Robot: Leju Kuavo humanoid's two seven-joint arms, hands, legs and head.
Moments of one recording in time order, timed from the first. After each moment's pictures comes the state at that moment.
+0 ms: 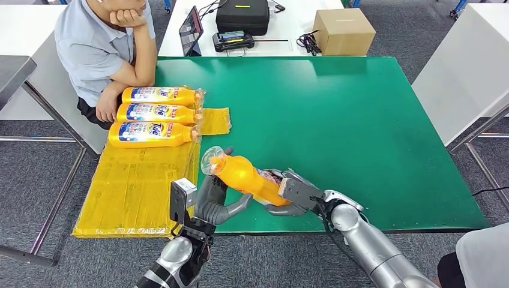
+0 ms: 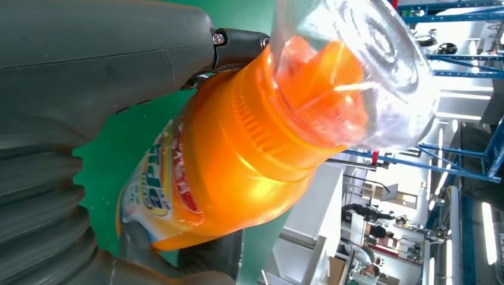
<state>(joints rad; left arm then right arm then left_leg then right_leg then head) -0.23 -0.23 -0.54 -1.11 0.24 0.20 -0.40 -0.39 -0.20 0.62 -1.11 0.14 0.35 -0.42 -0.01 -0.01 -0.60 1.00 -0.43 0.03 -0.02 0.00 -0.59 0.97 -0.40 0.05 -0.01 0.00</state>
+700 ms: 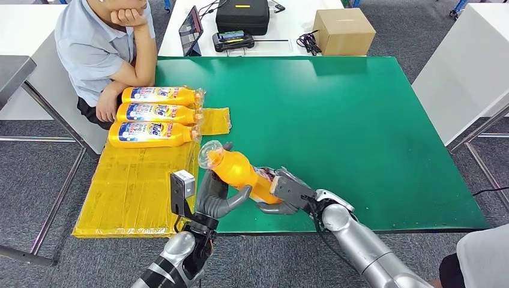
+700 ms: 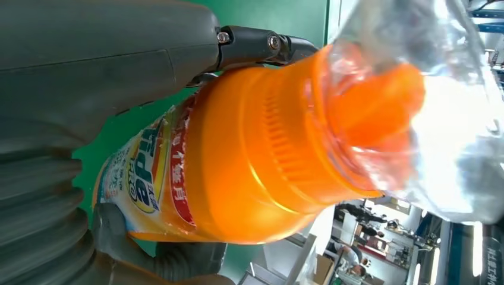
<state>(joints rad) -0.28 -0.25 -0.55 -1.05 0.32 0.20 -0.39 -0.41 -0.15 0.66 -1.09 0.11 0.29 -0.41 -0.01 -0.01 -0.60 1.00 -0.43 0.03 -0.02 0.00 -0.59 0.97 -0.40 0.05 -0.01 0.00</state>
